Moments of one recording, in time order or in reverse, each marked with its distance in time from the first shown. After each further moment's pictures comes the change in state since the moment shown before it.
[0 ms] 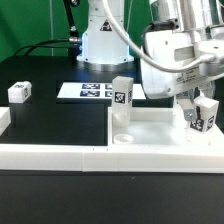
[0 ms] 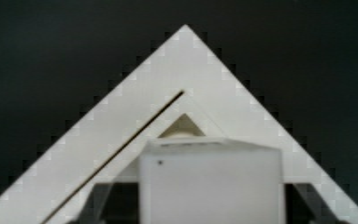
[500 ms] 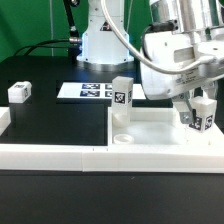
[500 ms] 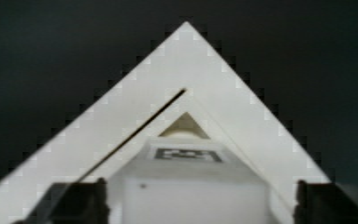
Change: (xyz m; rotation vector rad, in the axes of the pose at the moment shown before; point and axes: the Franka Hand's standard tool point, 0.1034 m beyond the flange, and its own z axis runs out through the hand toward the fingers) arm -0.003 0.002 0.001 0.000 0.025 -0.279
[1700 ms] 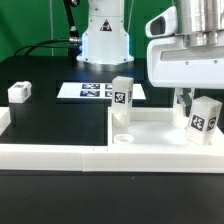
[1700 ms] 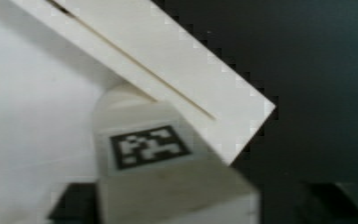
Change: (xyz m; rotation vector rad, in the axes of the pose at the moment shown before) arm -0.011 -0.004 0.004 -0.059 0.073 -1.187
